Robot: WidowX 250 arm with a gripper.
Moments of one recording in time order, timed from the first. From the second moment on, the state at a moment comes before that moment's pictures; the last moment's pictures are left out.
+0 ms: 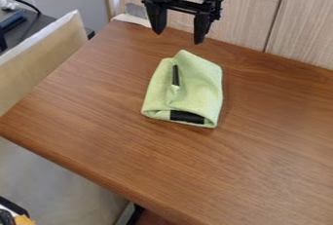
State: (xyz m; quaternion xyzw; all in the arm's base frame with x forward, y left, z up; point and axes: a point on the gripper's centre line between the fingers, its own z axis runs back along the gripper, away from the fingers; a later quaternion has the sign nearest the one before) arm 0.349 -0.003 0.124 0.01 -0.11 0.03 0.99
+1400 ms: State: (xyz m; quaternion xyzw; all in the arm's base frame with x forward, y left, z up) arm 0.344 -0.002 0.040 0.00 -0.05 0.02 1.00
